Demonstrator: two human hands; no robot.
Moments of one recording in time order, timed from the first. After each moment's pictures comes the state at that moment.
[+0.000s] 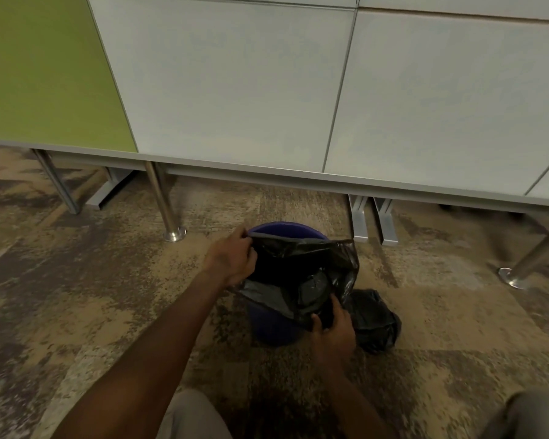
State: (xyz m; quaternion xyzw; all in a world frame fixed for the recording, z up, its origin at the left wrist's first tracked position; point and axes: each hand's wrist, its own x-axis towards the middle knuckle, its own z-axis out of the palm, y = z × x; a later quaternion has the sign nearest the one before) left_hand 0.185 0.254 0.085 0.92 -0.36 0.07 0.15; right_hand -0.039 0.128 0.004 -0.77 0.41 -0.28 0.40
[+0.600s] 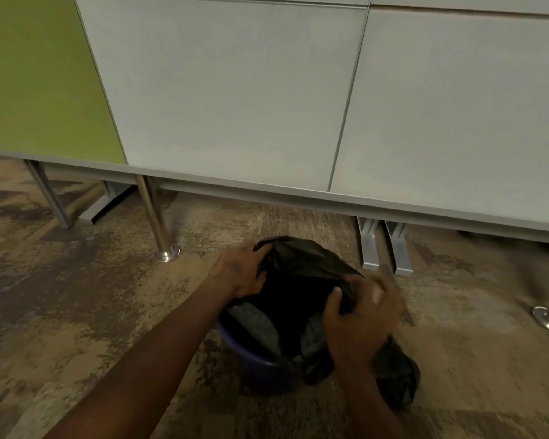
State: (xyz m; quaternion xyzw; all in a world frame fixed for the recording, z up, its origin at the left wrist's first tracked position) left_hand 0.230 0.189 0.073 0.91 -0.40 0.03 0.02; right_hand 0.029 0.044 0.044 -0.80 0.32 -0.48 0.18
